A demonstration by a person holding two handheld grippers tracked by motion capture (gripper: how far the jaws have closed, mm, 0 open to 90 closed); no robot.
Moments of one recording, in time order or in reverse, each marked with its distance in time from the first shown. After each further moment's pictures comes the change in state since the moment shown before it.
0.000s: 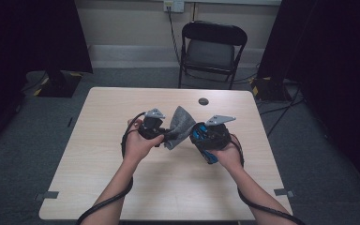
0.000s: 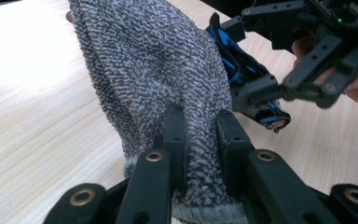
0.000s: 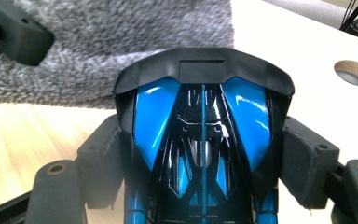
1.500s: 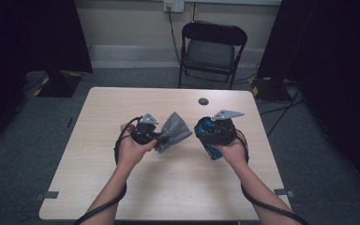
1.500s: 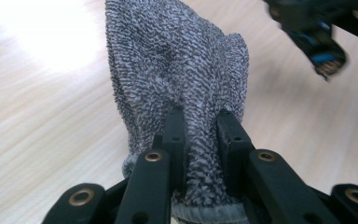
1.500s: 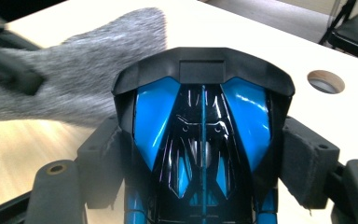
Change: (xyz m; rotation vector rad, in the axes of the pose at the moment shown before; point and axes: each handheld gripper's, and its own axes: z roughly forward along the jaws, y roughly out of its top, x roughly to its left) left arm 0.009 -0.021 -0.008 0.043 0.125 0.009; right arm -0.013 0.010 -0.016 -0.043 -0.023 0.040
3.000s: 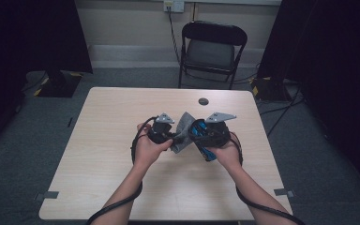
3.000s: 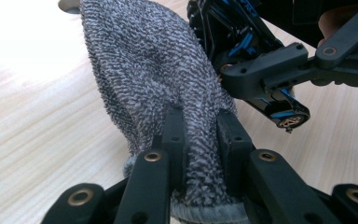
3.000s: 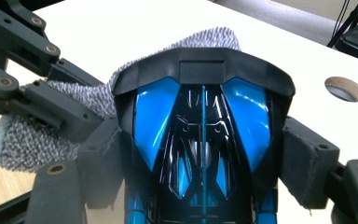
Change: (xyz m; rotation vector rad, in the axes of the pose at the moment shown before) left arm -0.026 0.018 0.033 -0.015 -0.085 -0.006; right arm 0.017 0.000 0.011 -0.002 0.007 -0.031
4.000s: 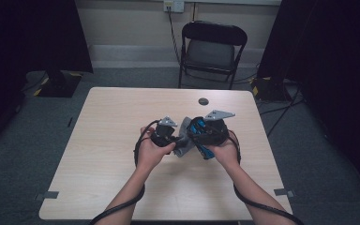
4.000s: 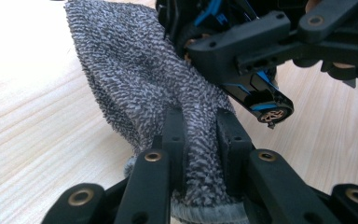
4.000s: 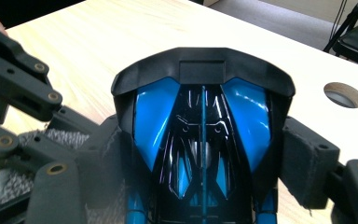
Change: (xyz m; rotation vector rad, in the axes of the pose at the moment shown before) left arm -0.009 -0.006 0.009 0.013 -0.036 -0.021; right arm 0.002 0.007 0.003 -0.012 -0.007 0.013
